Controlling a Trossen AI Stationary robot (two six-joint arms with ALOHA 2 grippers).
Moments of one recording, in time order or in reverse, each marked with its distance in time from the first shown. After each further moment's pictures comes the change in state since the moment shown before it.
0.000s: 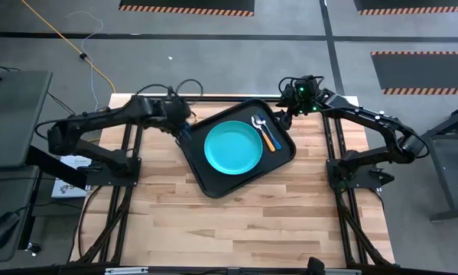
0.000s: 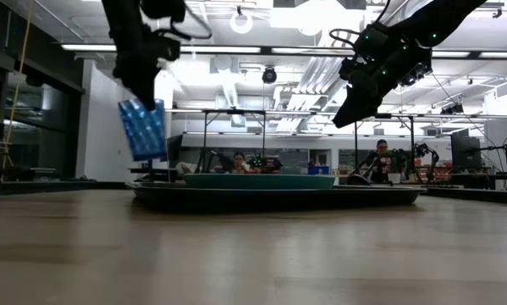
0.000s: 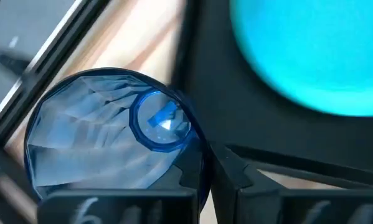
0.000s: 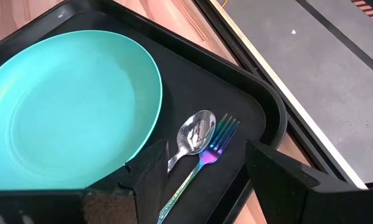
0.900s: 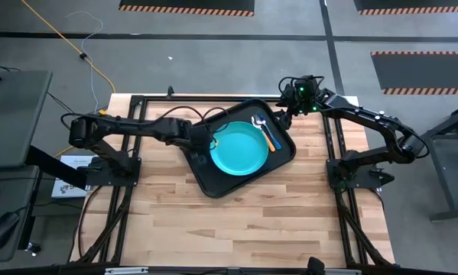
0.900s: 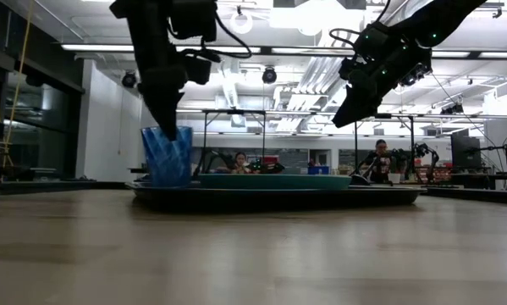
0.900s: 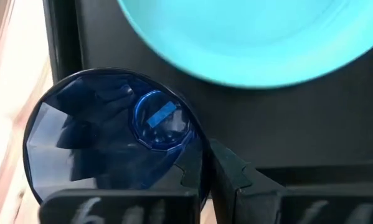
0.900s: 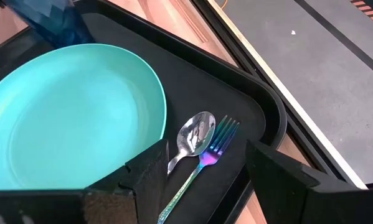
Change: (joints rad) left arm -0.231 0.248 0.000 0.176 0.021 0.026; right arm 0.000 0.000 0.000 0.006 -0.001 0.008
